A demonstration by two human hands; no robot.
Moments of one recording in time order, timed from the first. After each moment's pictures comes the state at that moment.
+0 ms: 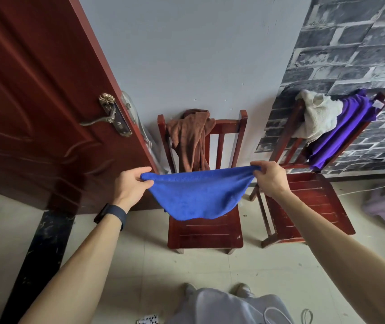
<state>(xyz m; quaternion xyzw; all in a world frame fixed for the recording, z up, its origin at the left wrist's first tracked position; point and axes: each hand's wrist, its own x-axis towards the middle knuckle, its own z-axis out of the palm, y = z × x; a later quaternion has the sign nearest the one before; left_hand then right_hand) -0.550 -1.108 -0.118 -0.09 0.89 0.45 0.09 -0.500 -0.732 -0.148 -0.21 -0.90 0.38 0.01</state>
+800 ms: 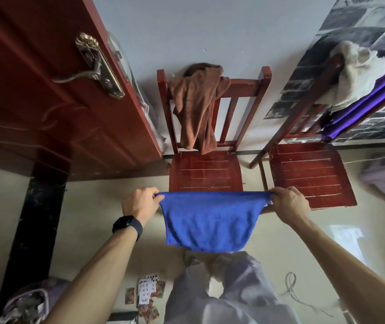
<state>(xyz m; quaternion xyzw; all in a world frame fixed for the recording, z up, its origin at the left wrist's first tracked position) -0.516 -1.128 -0.243 -0.02 0.97 0.10 0.20 -0.424 -0.748 -0.243 -0.29 -0.92 0.21 -0.18</state>
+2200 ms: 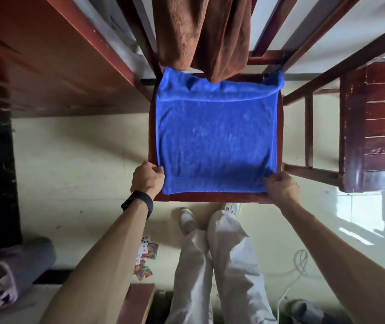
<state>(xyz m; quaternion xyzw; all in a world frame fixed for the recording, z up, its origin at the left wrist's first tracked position) -0.564 -1.085 -0.612 -0.28 0.88 0.20 0.33 -0.480 -0.765 -0.610 -0.48 -0.77 0.28 -0.30</state>
